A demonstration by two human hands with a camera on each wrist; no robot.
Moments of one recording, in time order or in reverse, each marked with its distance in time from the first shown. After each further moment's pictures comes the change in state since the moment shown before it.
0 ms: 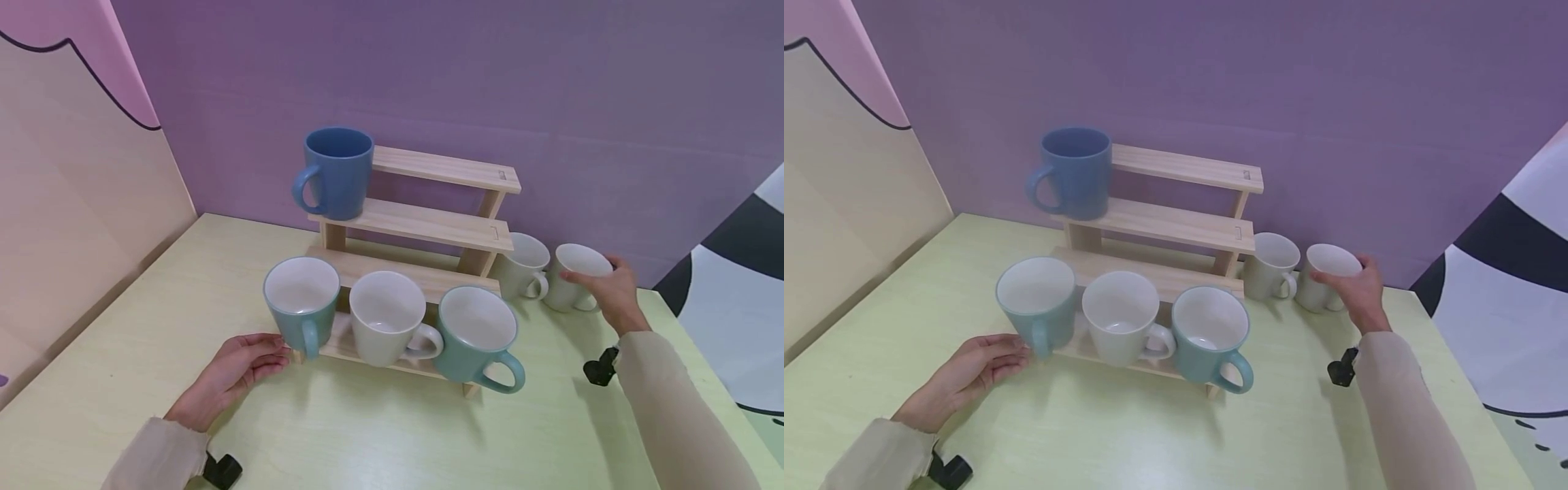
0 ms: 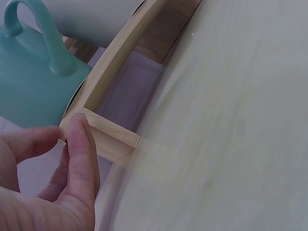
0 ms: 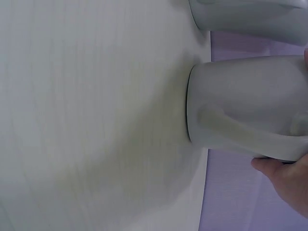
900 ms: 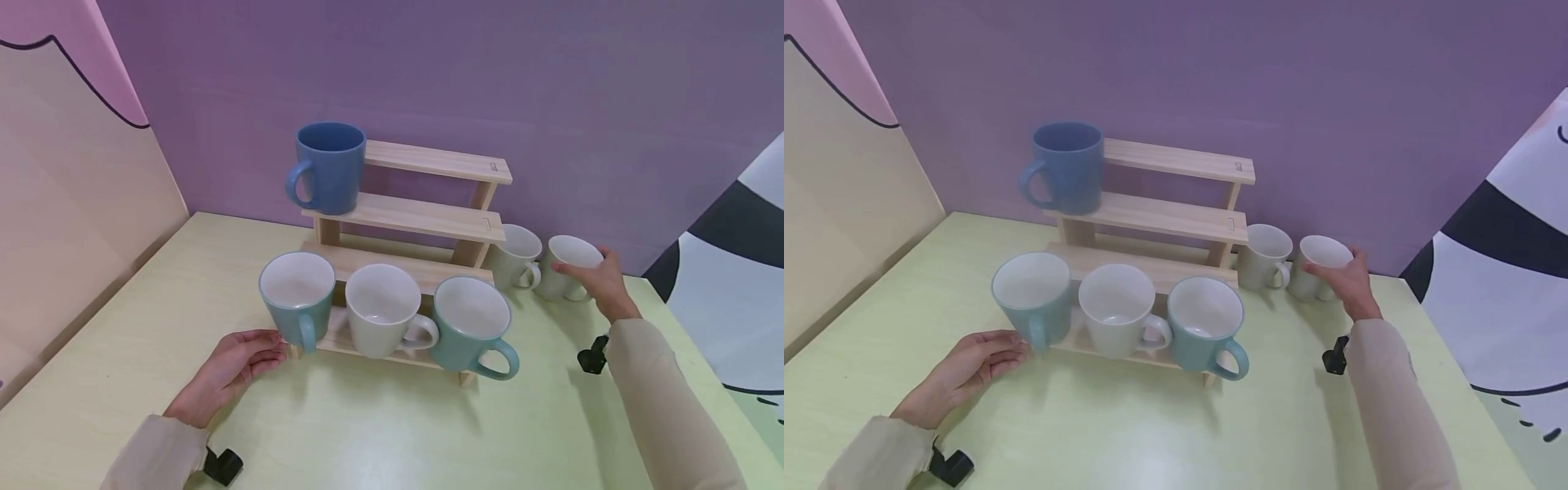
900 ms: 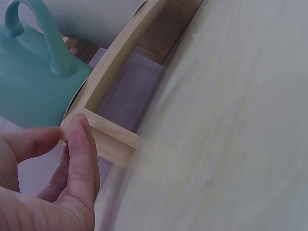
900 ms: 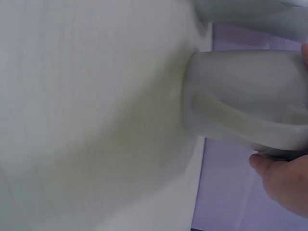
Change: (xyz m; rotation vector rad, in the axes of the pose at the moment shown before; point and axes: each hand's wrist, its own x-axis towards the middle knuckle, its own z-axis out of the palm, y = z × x) left_hand 0.002 0.003 -0.003 -0.001 0.018 0.009; right_hand 0.004 -0.007 0.002 -0.036 -0.130 0.011
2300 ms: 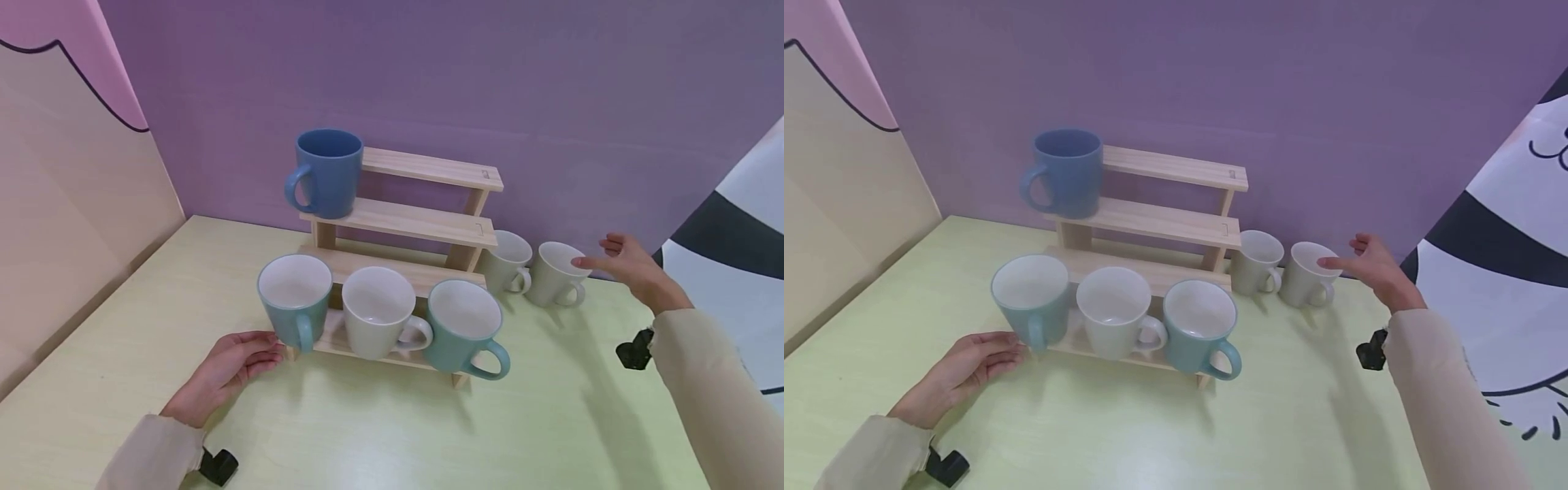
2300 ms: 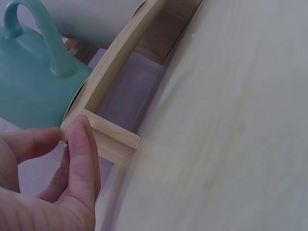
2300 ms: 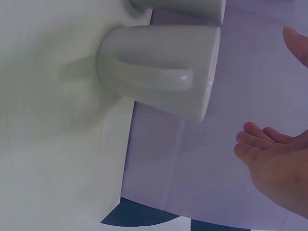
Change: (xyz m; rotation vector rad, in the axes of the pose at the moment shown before) left_hand 0.012 0.001 0.000 0.018 0.009 0.000; right_hand -0.019 -0.051 -0.062 -0.225 -0.261 -0.054
